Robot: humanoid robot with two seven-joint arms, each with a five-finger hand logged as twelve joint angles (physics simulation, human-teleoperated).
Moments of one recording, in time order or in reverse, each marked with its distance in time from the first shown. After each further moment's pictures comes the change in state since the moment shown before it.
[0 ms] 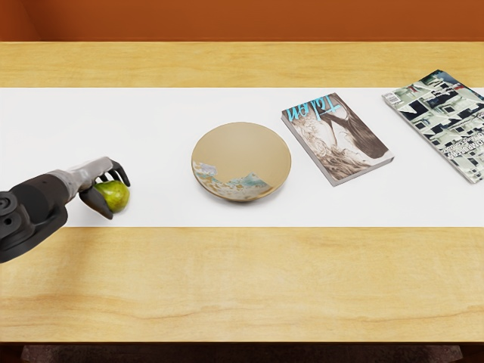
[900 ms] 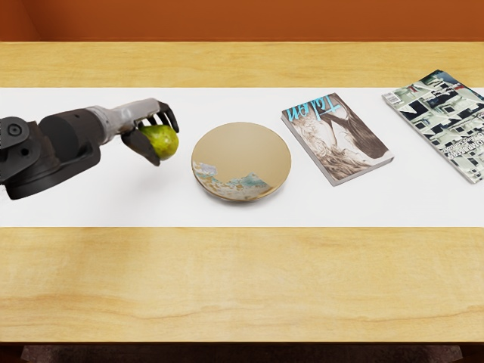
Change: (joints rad) left arm -0.251 -0.114 -0.066 0.015 -0.118 -0.144 0.000; right arm 0.039 0.000 0.002 0.001 0.000 0.000 -0.004
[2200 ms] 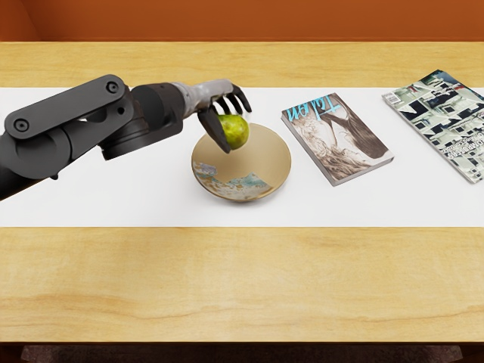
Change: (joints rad) left arm -0.107 -0.387 -0.064 0.335 -0.041 -0.067 0.000; right arm 0.020 0.000 0.000 0.002 0.000 0.000 -0.004
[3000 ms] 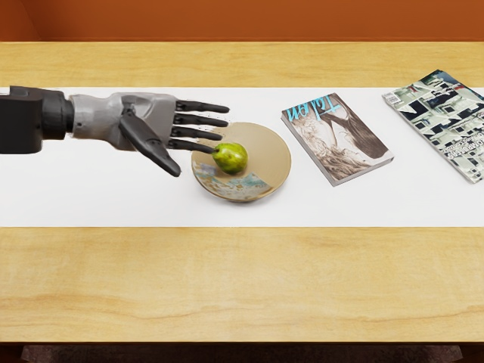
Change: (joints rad) left arm 0.172 0.520 -0.173 -0.250 -1.214 -0.278 0.000; right arm 0.005 0.000 0.001 0.006 0.002 0.002 -0.001
